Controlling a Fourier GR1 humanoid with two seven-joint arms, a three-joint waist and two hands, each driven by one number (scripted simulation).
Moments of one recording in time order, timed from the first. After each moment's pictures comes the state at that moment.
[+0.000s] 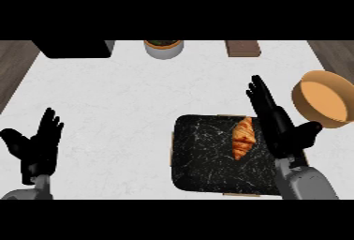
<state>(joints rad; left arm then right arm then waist) -0.02 0.32 0.00 -1.38 0.28 0.36 0.10 -0.20 -0.23 0.25 -1.57 -0.22 -0.22 0.07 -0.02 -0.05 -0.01</state>
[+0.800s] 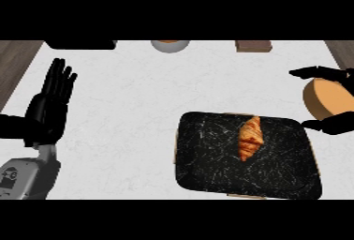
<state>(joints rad) -0.23 0.33 -0.05 -1.53 0.28 0.23 -0.01 -0.43 -0.83 0.20 -1.35 -0.01 0.33 -0.18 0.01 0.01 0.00</state>
